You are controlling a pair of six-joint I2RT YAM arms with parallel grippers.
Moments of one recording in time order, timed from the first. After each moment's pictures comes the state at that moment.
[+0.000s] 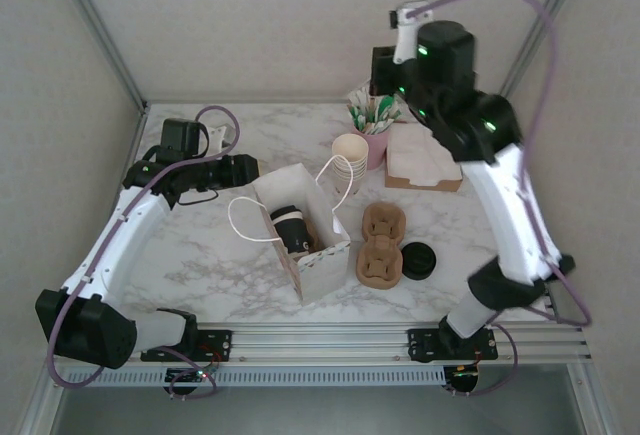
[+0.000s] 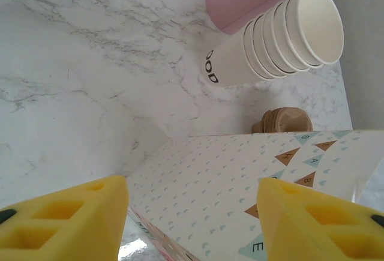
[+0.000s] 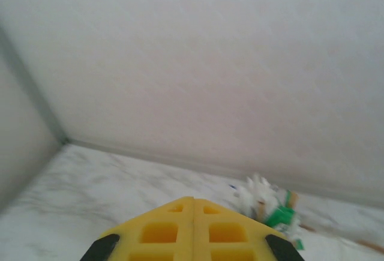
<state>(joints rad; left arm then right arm) -0.24 1.26 1.21 -0.76 0.46 -0.37 0.68 1.58 2.35 -0.95 0.26 0.14</state>
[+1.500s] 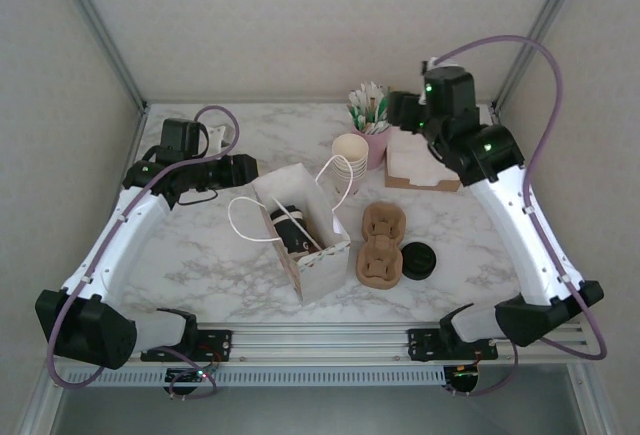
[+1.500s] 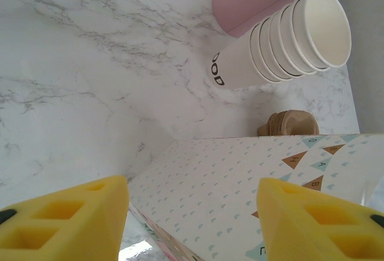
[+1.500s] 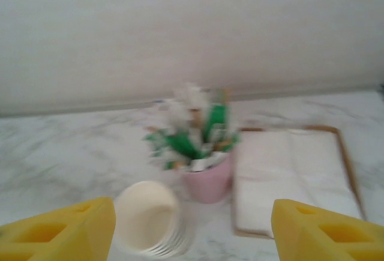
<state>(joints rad) -0.24 1.26 1.21 -0.76 0.44 -0.36 0.46 1.39 1.77 -0.88 0.30 0.35</state>
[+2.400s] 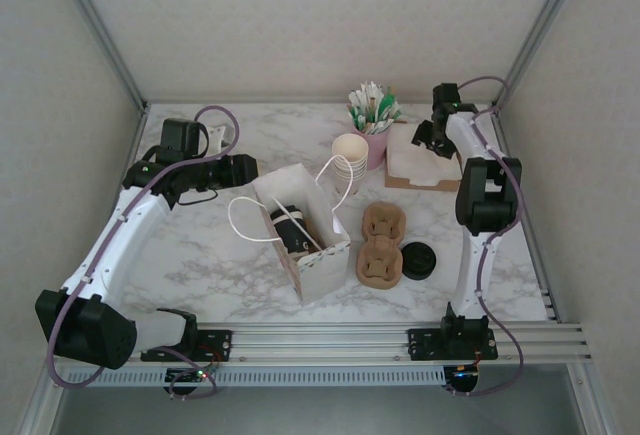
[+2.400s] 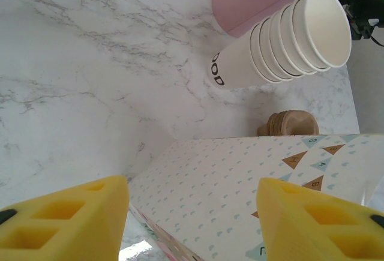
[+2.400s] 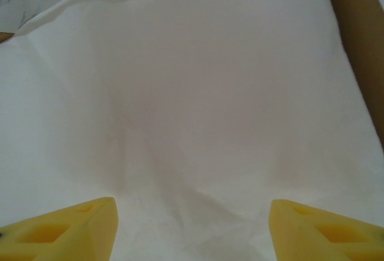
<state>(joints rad) -0.24 1.26 1.21 -0.76 0.44 -0.36 0.04 2.22 1.91 -0.84 0.05 0.41</state>
